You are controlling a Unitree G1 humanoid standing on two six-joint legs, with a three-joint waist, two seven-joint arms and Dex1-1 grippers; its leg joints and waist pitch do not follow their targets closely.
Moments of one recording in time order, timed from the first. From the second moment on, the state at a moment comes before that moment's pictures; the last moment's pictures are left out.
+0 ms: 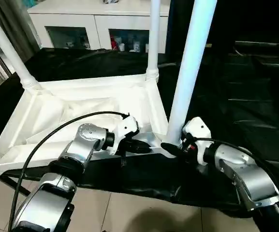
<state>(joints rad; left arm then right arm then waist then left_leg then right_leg) -0.68 0.22 -0.24 0.84 0.02 -0.03 -1.21 -0.23 -0.35 0.18 0.04 0.14 0.38 0.65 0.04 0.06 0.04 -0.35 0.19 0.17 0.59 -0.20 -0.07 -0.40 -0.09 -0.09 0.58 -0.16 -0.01</state>
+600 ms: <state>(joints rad) -0.82 -0.05 -0.23 1.05 0.12 0.00 -0.67 -0.39 -0.02 -0.03 0.32 0.02 0.33 -0.01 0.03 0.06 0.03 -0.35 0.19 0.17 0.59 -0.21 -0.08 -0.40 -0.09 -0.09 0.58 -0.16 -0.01</state>
